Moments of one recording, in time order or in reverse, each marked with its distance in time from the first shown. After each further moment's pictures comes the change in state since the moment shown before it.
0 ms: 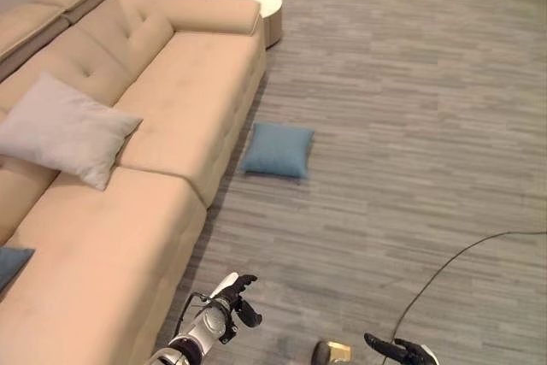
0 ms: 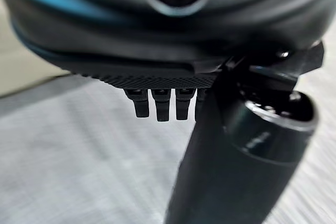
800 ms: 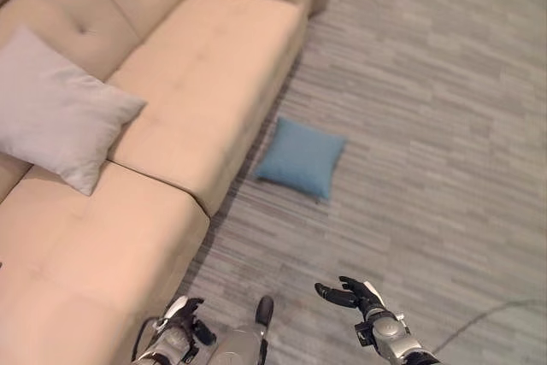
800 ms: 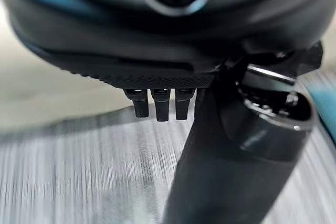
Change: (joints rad) left arm 0.053 0.037 0.292 0.363 -0.119 0.035 0.089; right arm -0.167 0.112 0.125 -0.041 -0.056 -0.049 0.008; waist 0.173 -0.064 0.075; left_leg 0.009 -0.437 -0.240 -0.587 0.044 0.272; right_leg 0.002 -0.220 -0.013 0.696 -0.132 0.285
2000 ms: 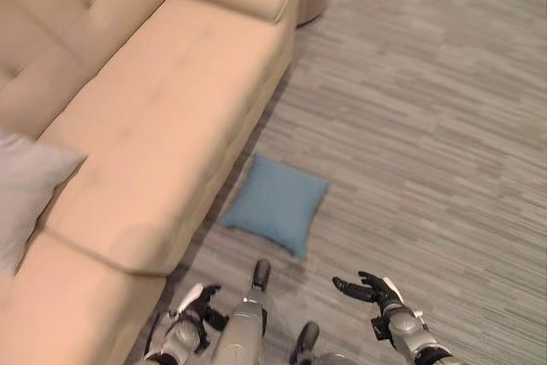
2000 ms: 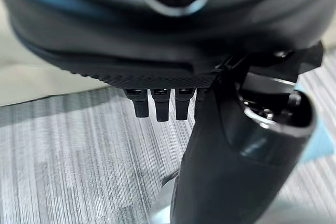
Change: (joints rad) left arm 0.019 -0.009 -0.126 -0.108 0.061 -0.032 0.005; right arm -0.002 -0.030 -0.010 0.057 0.003 -0.029 -0.023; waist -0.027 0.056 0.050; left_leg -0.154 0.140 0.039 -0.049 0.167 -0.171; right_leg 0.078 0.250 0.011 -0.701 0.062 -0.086
